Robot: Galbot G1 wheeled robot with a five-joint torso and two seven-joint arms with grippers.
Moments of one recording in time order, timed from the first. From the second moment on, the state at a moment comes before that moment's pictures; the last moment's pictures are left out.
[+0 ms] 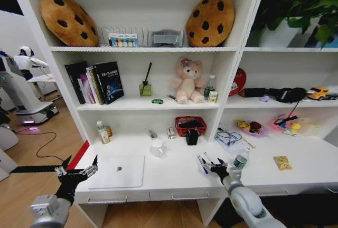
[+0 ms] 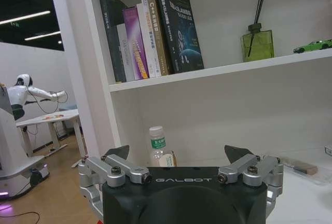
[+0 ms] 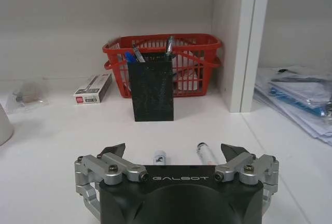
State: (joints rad) left arm 1.91 -1.15 -0.89 -2.44 -0.40 0.20 -0.22; right arm -1.27 1.05 0.38 1.79 0.59 -0.31 0.17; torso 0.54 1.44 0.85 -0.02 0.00
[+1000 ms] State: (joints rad) left arm 1.91 -1.15 -0.89 -2.44 -0.40 0.20 -0.22; right arm -1.12 1.05 0.26 1.62 0.63 -0.34 0.21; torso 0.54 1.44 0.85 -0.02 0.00
